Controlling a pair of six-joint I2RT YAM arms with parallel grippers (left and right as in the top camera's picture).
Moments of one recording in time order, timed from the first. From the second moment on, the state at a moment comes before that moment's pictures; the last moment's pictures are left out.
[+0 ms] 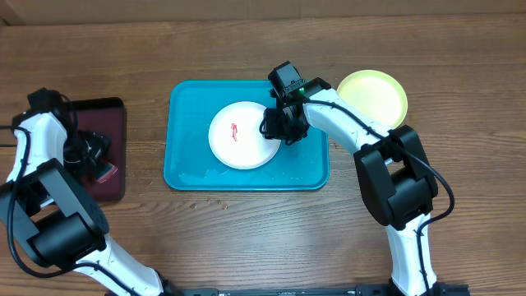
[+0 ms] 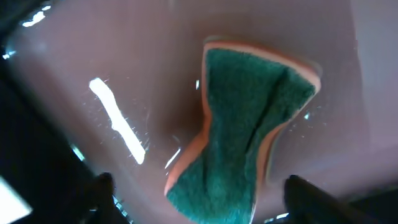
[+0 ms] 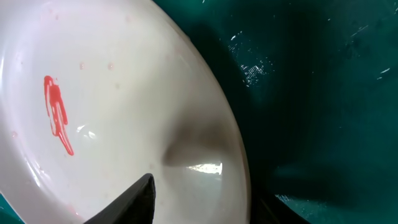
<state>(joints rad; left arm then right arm) 0.52 1.98 1.43 -0.97 -0.13 -0.66 0.52 2.23 1.68 -0.78 -0.26 0.48</state>
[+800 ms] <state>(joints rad) 0.52 1.98 1.42 -0.80 -0.12 -0.62 0.52 2.23 1.68 -0.78 -0.26 0.48</state>
